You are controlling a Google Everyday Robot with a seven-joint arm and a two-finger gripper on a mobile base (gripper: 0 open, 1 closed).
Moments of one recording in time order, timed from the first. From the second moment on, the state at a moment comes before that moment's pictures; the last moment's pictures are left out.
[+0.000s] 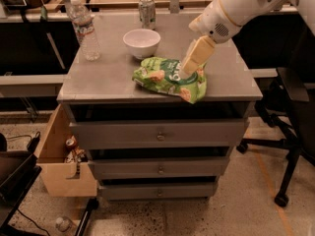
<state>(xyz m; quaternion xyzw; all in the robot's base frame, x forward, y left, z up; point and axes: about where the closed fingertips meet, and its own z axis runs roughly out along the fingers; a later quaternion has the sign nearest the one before) 0.632 -0.083 0.937 -0.60 0.73 0.14 0.30</state>
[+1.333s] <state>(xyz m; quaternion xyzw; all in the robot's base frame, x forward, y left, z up) 0.657 -0.064 0.865 -0.57 0.74 0.16 0.31</state>
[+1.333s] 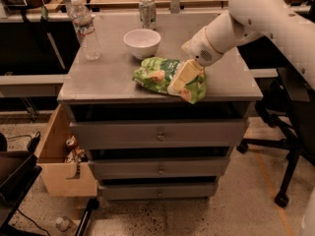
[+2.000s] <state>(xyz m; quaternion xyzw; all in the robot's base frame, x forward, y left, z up) 0.664 -0.050 0.847 -0.58 0.74 0.17 0.30</state>
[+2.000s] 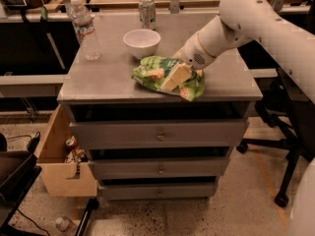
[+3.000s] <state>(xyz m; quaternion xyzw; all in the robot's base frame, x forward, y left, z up) 0.663 -0.046 0.843 -0.58 0.74 0.18 0.29</state>
